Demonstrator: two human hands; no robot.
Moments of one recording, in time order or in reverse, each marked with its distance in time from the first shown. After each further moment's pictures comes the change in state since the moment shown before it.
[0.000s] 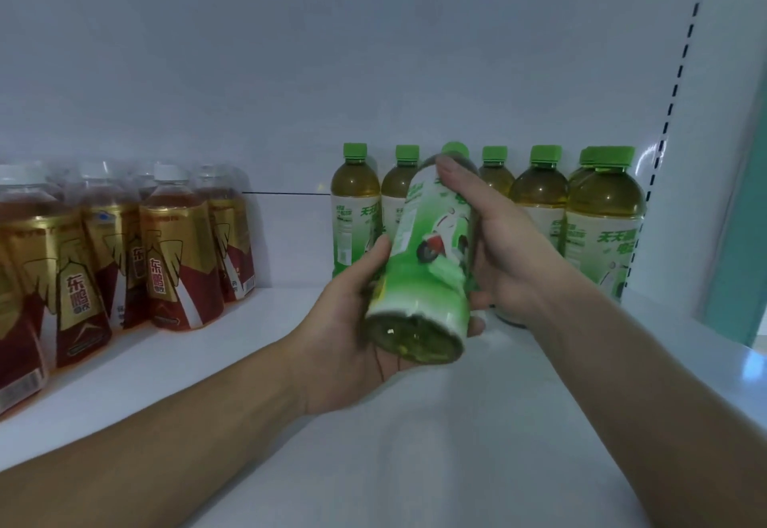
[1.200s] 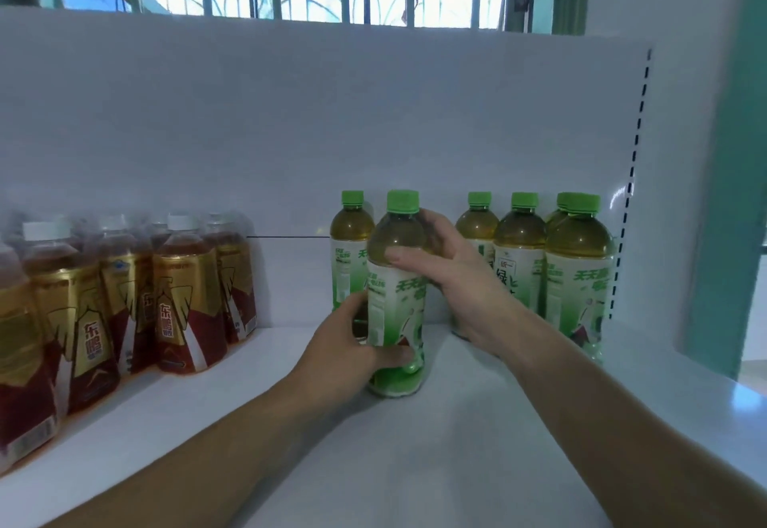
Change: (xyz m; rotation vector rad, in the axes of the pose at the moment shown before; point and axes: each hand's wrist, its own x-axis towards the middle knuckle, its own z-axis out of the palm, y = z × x) left_hand 0.012 0.002 -0.037 0.914 0.493 0.379; right_hand -0.003 0.004 0.017 -0.355 -0.070 -0.319
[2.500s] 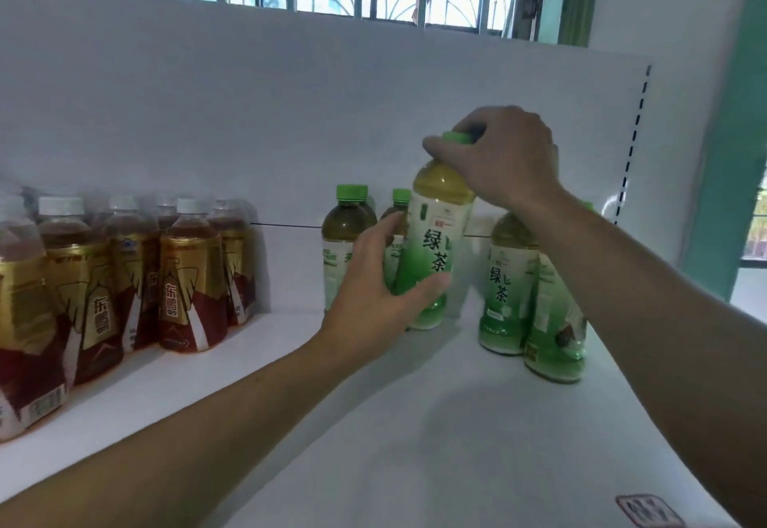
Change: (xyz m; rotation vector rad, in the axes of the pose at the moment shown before) left_hand 0.002 0.044 0.019 0.062 0.067 0.366; right_hand 0.045 -0.097 -0.025 -1.093 0.430 -0.237
